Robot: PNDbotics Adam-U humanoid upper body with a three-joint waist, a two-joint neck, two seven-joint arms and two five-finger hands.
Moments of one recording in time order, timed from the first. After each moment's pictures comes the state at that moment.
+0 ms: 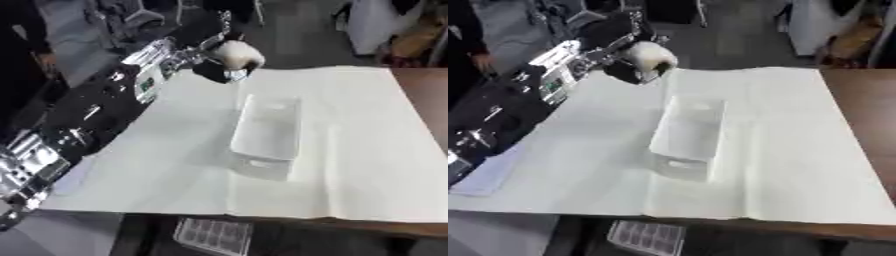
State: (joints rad) left arm -0.73 0.71 -0.37 -1.20 -0.66 -0.50 0.17; right arm -0.38 -0.30 0.16 -1.96 -0.40 -0.51 -0.34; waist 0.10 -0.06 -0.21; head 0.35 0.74
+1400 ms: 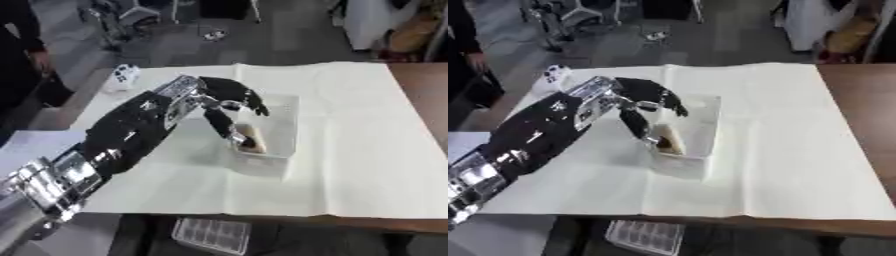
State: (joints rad) left arm -0.71 0.57 -0.37 -0.99 -0.90 -0.61 -0.23; right arm -0.38 -0.27 0.16 -1.96 -0.41 -0.51 -0.33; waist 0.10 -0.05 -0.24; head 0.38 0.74
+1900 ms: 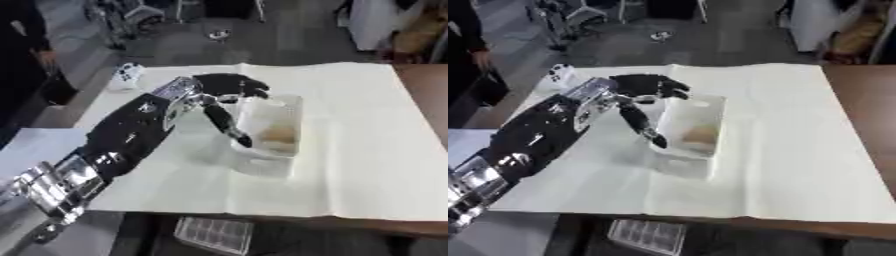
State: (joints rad) left arm -0.68 0.61 -0.29 -1.07 -0.77 -0.44 -0.06; right arm -0.38 -0.27 0.16 -1.96 -0.40 -0.51 -0.33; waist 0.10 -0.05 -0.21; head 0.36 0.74
